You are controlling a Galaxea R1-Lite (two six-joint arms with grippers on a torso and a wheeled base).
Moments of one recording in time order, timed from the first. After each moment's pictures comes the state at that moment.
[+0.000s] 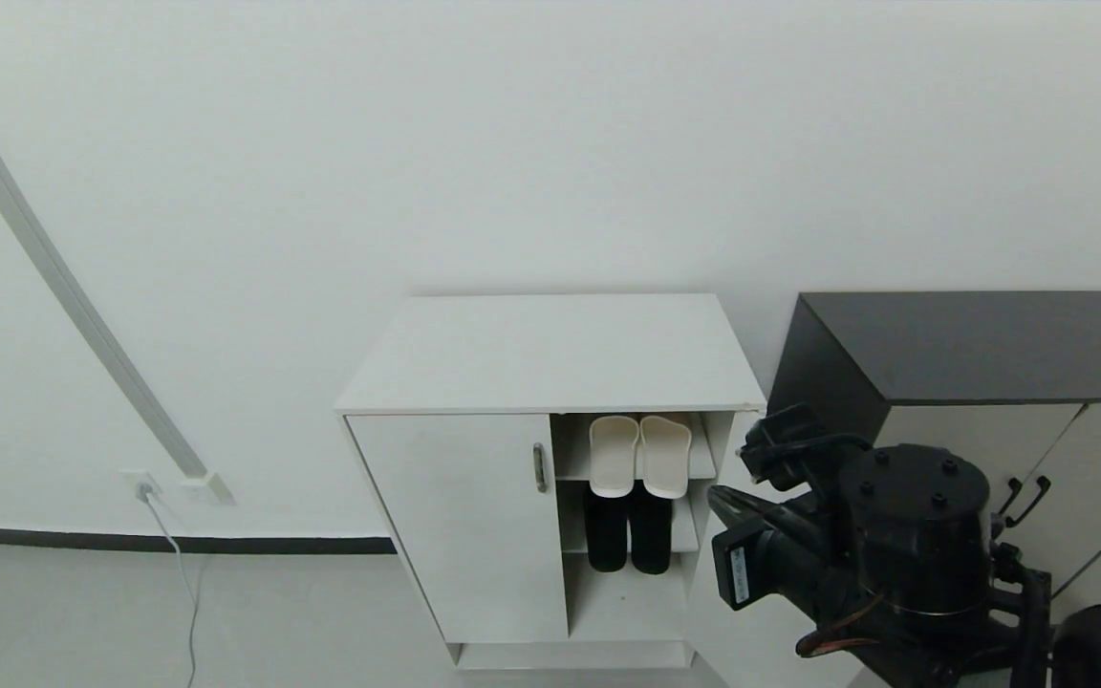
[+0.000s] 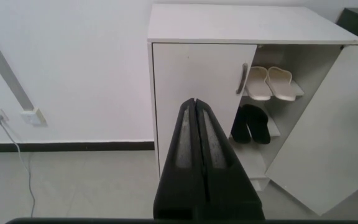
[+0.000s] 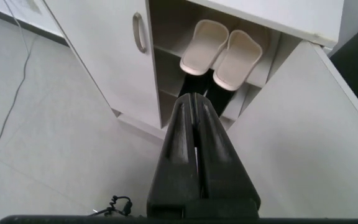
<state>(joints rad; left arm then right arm) 0.00 0.00 0.00 0.00 0.00 -0.02 0.87 1.74 -0.58 -0.86 -0.45 0.09</state>
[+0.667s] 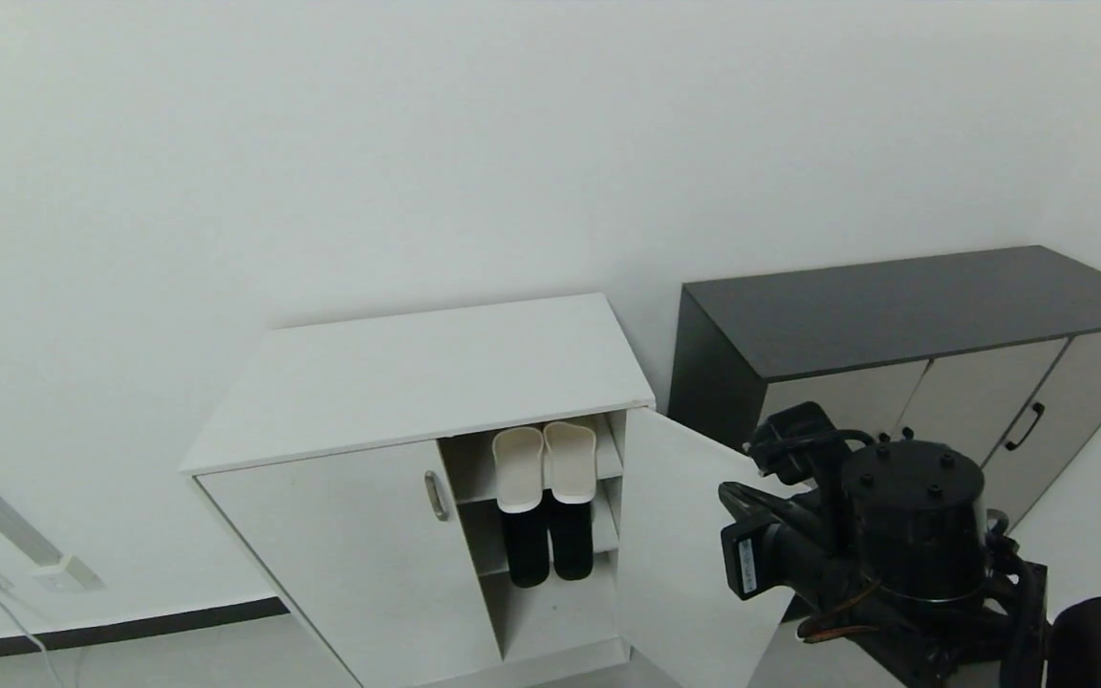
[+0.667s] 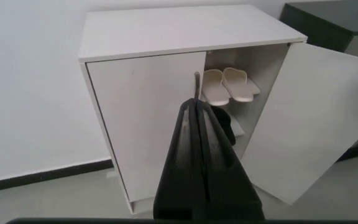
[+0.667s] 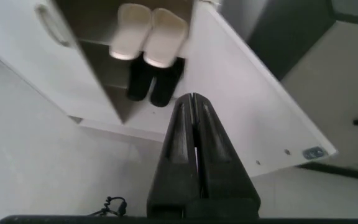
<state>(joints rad) 0.00 0.00 0.00 0.00 0.00 -0.02 0.84 1.75 -0.57 -0.87 -0.45 0.09</state>
